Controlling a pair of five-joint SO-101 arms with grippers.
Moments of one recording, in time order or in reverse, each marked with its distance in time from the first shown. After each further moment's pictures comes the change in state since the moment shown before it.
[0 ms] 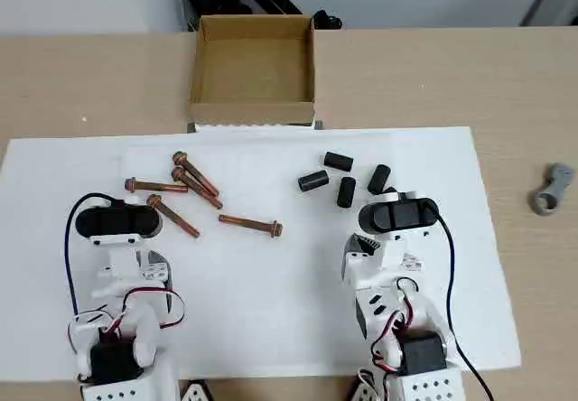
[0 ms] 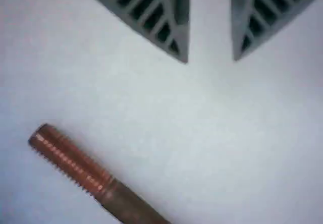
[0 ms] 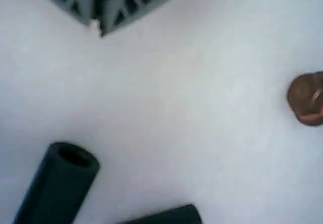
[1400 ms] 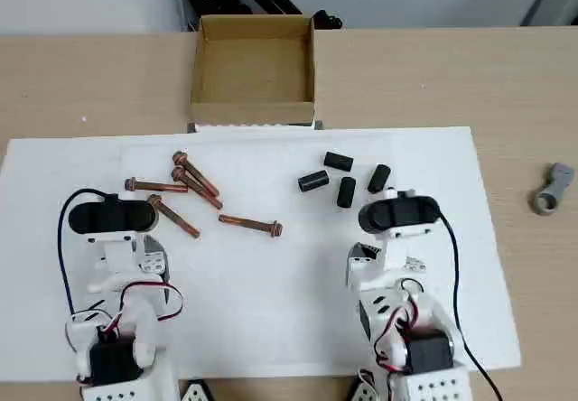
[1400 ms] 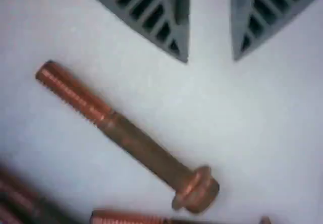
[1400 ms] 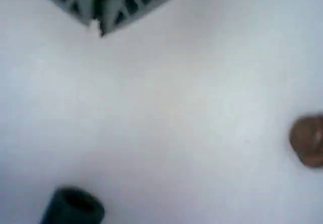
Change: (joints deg) left arm 0.1 0.0 -1.7 -6.4 0.0; right arm 0.7 8.3 -9.2 7.6 2.5
